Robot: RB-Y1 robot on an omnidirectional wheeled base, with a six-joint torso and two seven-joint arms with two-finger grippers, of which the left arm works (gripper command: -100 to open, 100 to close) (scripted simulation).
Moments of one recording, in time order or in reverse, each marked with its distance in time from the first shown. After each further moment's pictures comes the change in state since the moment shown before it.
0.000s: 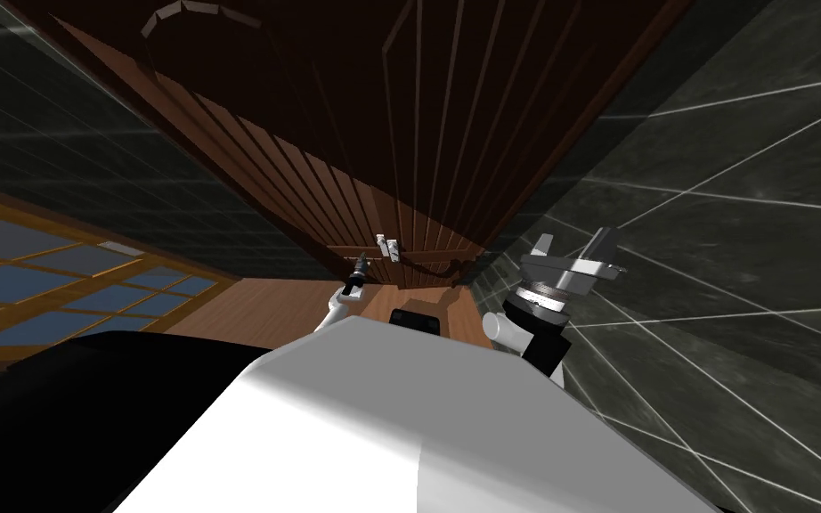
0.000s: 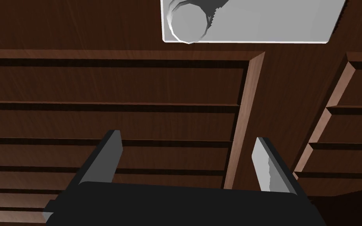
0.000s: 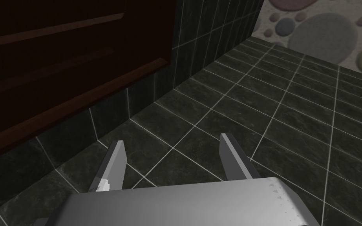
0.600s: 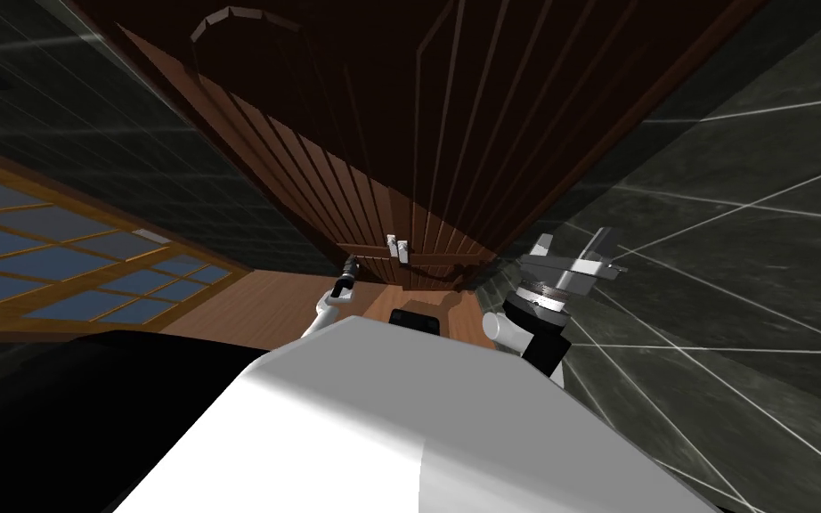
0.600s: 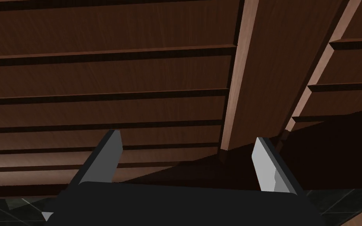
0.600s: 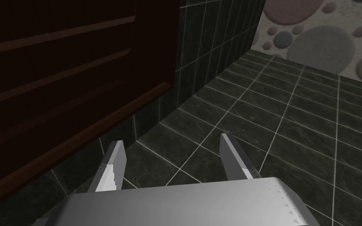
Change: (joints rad) arm 0.029 0.049 0.102 0.045 0.011 0.008 -0.013
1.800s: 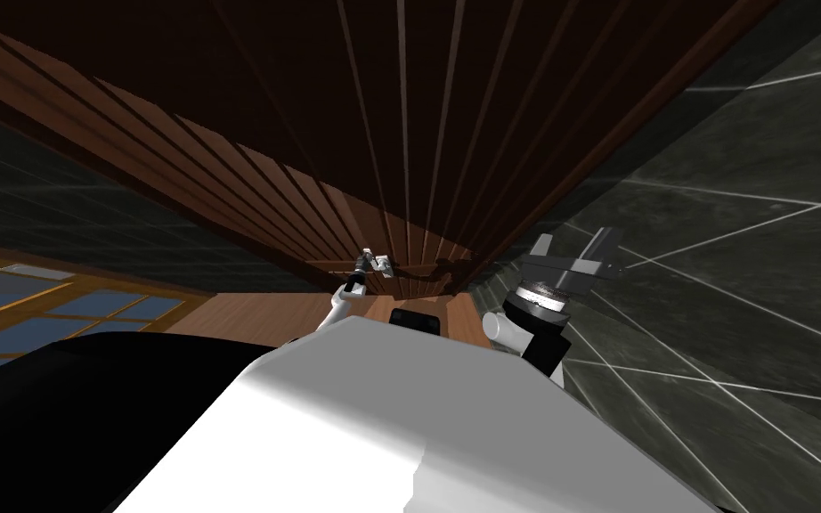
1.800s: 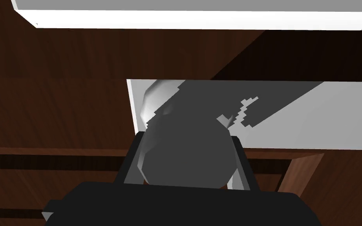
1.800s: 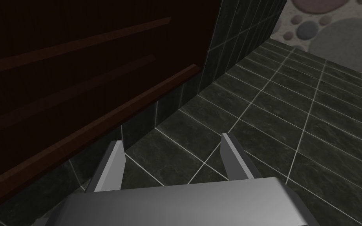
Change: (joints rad) arm -0.076 -0.069 -0.077 -0.024 -0.013 0.005 -0.008
